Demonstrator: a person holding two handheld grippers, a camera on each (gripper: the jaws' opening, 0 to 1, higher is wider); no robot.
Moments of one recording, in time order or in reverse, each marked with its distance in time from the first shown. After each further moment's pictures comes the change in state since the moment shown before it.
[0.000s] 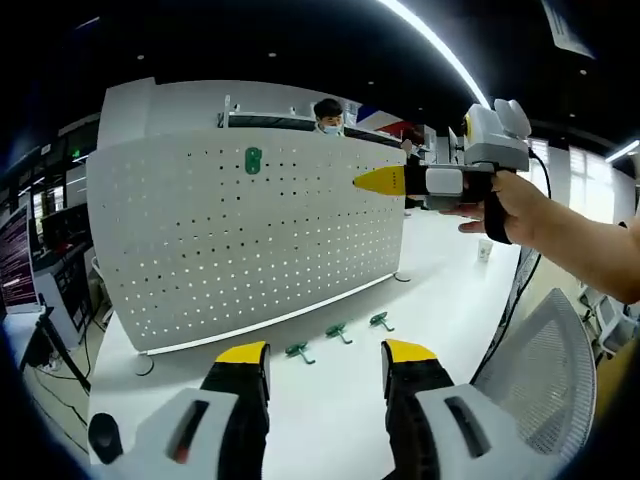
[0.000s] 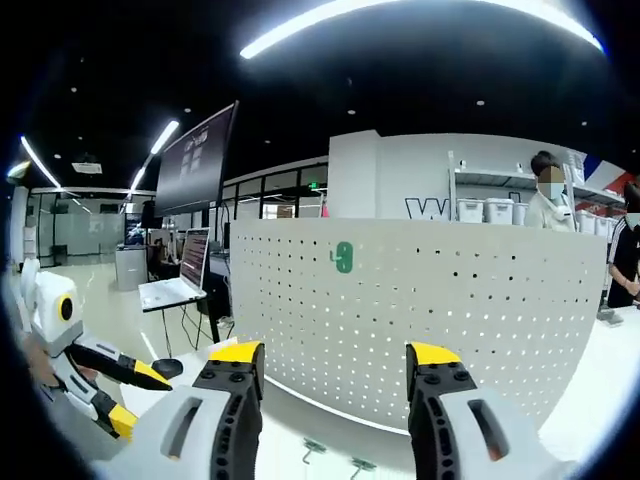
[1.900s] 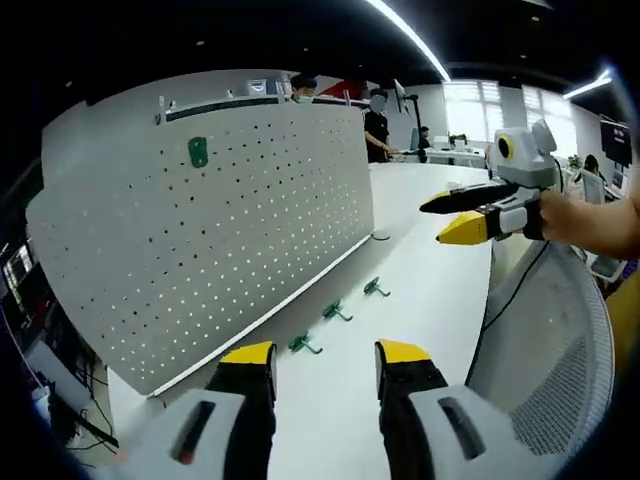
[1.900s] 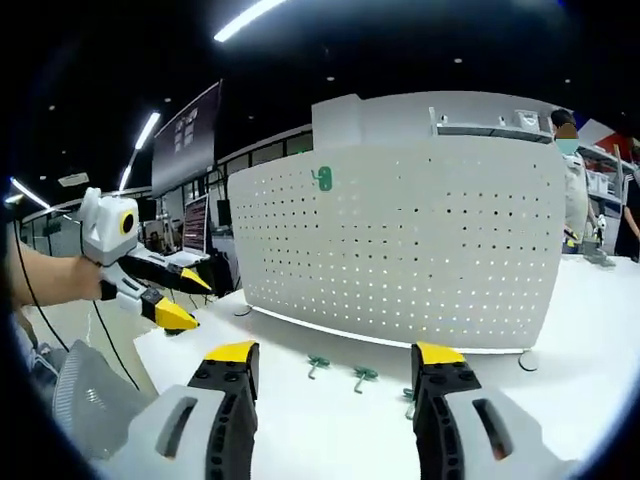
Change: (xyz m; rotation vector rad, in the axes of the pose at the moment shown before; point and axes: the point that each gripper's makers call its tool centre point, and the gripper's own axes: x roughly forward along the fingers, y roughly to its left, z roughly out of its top) left arm 0.032 0.015 -0.003 0.242 0.165 -0.150; right arm -0.082 -0.004 -0.095 0.118 0.131 -0.017
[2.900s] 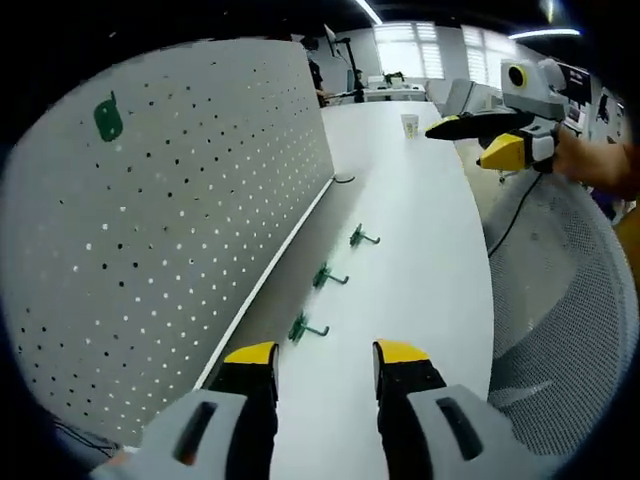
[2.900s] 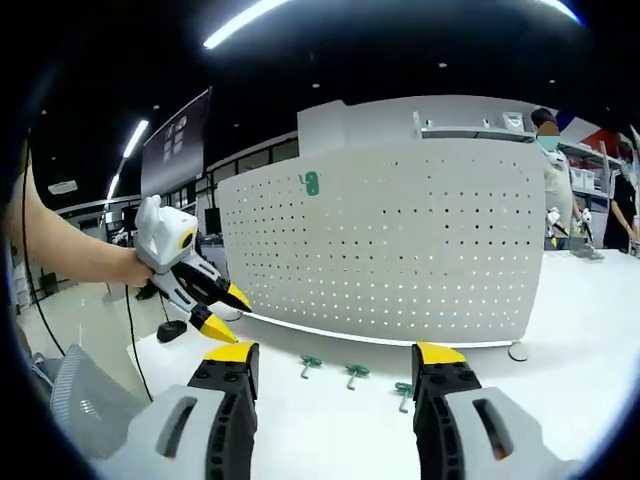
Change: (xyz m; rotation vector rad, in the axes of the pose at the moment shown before) left arm 0.072 0.017 -0.026 0.258 0.227 -0.236; right arm -0.011 -0.011 -0.006 0.034 -0.025 -0.083
